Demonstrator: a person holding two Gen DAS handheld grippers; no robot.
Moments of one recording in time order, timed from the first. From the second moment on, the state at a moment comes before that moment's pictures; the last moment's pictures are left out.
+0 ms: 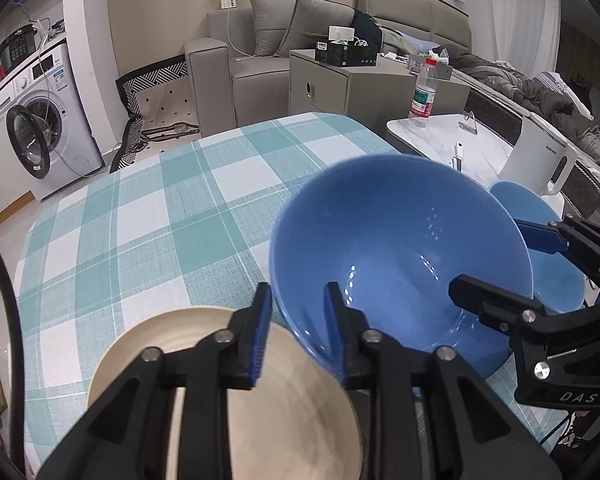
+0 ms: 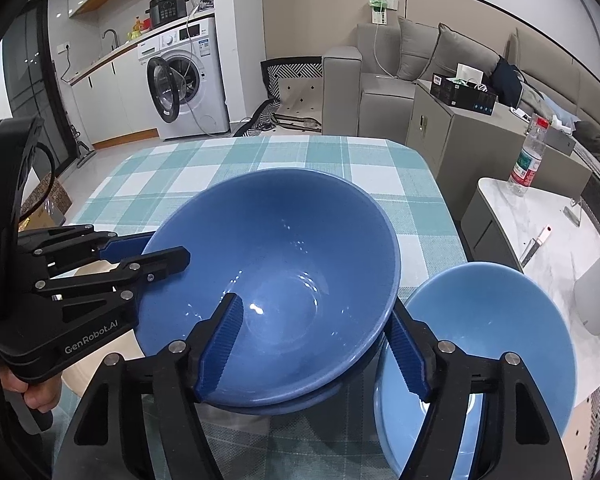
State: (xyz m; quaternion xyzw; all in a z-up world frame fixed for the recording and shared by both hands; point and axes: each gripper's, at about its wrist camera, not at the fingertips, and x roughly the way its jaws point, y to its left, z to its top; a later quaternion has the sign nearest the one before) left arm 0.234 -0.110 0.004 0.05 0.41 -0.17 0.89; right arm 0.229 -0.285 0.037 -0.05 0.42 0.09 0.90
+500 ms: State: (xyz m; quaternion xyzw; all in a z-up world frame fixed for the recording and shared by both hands) left arm 0.230 -0.101 0.009 0.04 0.41 -0.17 0.90; right arm 0.221 -0.303 0.050 -0.01 0.39 0.09 0.91
